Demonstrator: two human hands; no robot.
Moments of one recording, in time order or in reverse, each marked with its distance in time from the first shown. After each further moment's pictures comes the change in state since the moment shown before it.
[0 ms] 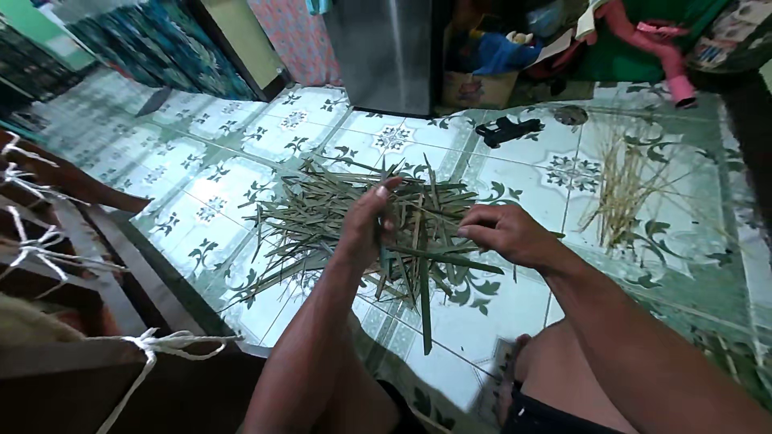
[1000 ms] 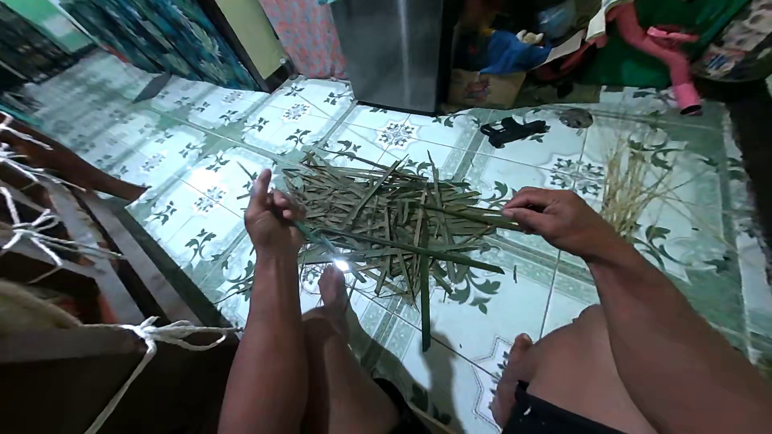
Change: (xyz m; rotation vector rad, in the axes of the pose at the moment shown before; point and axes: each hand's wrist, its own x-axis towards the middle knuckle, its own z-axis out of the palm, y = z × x) left_hand -0.034 0.058 -0.106 -0.126 0.615 0.345; right_hand -0.010 0.015 -0.046 -0.216 0.130 0.010
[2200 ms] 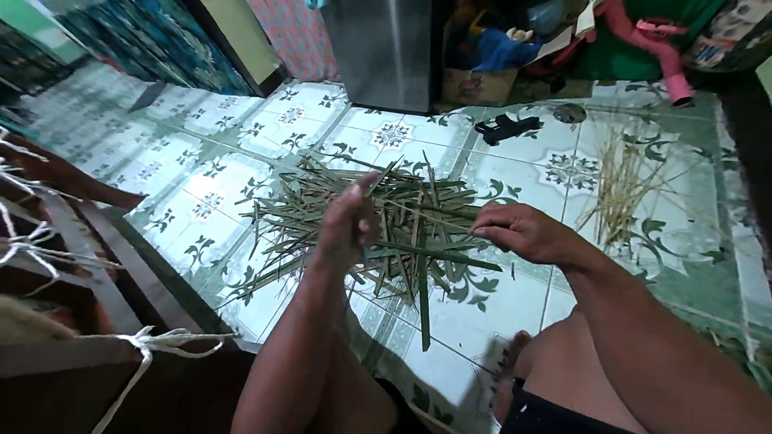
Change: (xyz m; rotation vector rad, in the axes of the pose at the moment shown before) left_hand -0.046 -0.049 0.064 0.011 -0.644 -0.369; right_hand 0.001 -0.009 0.021 0.034 -0.256 -0.145
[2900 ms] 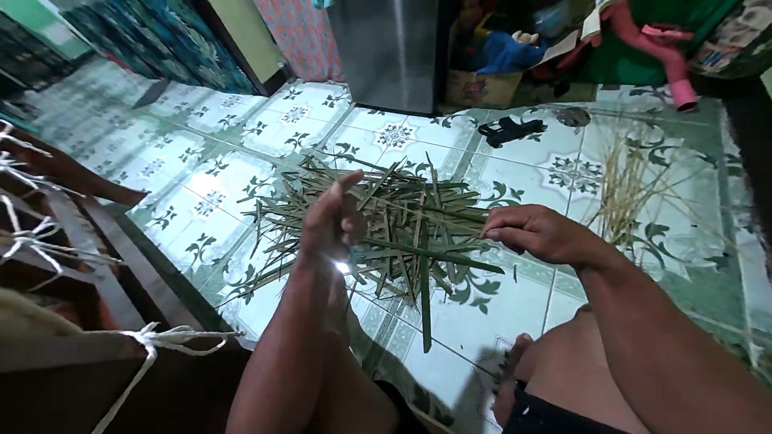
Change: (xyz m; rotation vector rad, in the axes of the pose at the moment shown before) left_hand -0.011 0.020 -0.016 -0.032 -0.040 0.082; right_hand -0.004 0.004 -0.011 0.044 -0.073 -0.010
